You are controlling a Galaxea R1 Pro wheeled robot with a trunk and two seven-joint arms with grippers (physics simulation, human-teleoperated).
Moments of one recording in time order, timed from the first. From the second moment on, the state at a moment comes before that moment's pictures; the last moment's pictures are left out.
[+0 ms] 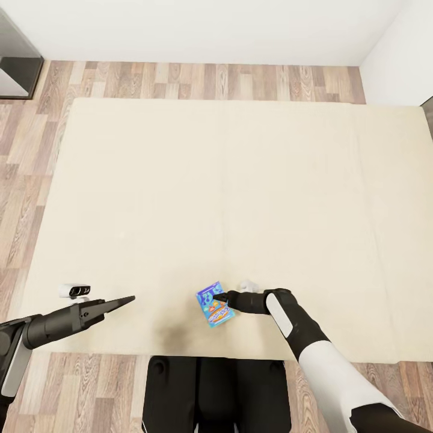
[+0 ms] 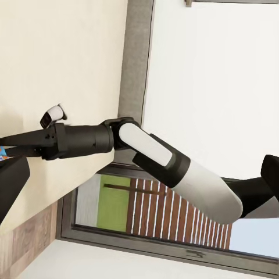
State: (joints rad) left arm -0.38 0.27 0.34 -1.42 0.30 0.98 -1.57; right arm -0.78 0.10 0.11 -0.72 -0.44 0.76 0.35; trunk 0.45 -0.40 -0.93
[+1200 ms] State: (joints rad) left arm -0.38 0.27 0.34 -1.42 0.30 0.98 -1.57; right arm -0.78 0.10 0.11 -0.72 -0.44 0.80 0.44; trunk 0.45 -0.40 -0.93
